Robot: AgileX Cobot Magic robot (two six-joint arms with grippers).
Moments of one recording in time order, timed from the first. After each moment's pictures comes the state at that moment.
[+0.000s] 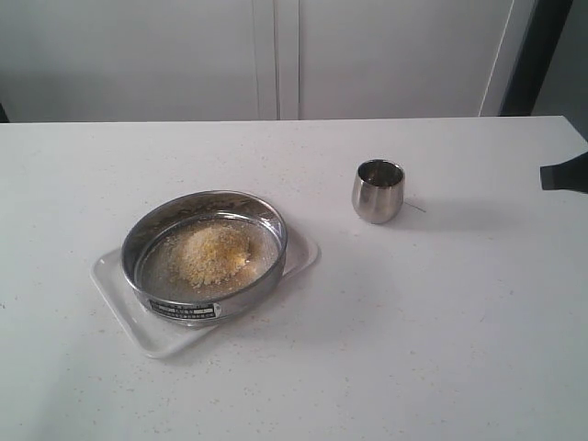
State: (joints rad) left arm 0.03 0.00 0.02 -0.24 -0.12 -0.14; right arm -0.08 1.24 -0.77 0.20 0.30 -0.35
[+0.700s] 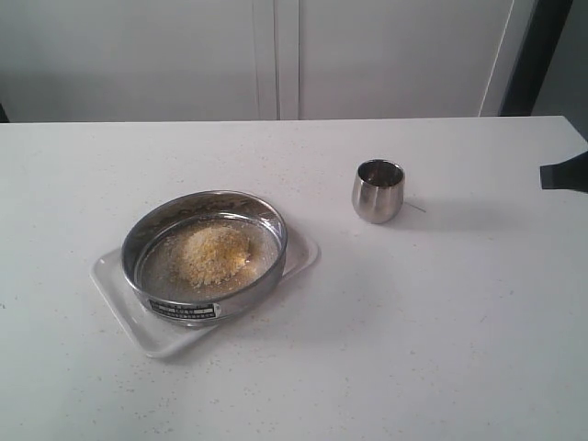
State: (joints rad) left arm 0.03 0.58 -0.47 -0.18 0.54 0.13; right arm -0.08 1.24 -0.77 0.20 0.29 -0.35
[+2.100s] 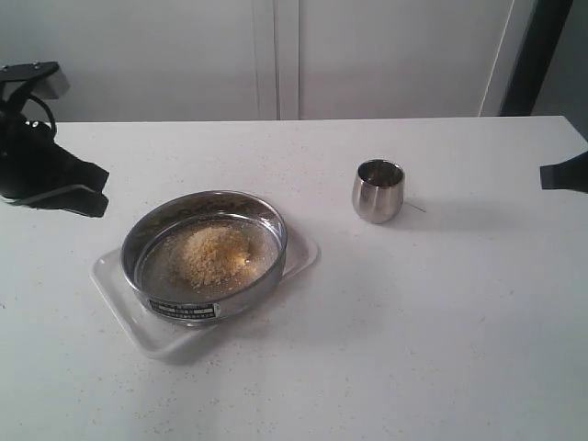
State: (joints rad) left arm -0.15 1.47 -1.05 -0.56 0.79 0.57; right arm -0.08 1.24 -0.77 0.20 0.29 -0.35
